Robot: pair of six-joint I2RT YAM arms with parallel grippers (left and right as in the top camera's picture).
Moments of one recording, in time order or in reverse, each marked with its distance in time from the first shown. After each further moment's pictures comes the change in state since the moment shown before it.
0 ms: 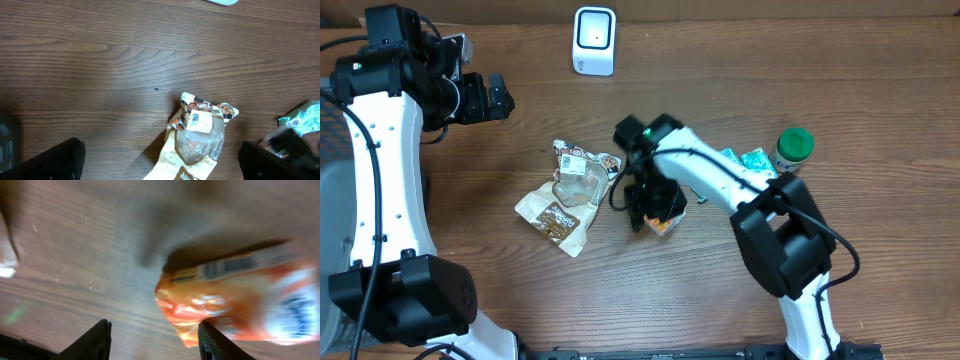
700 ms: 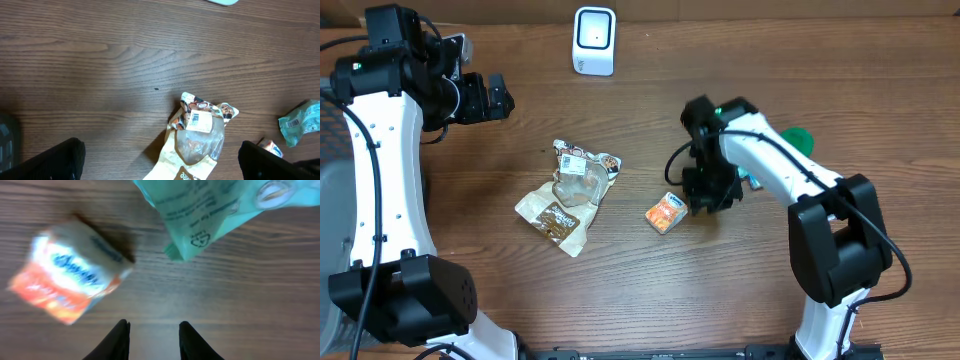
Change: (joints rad) left arm 0.000 0.000 0.000 0.000 0.000 0.000; right arm -0.223 -0.164 -0.228 0.022 0.092 0.071
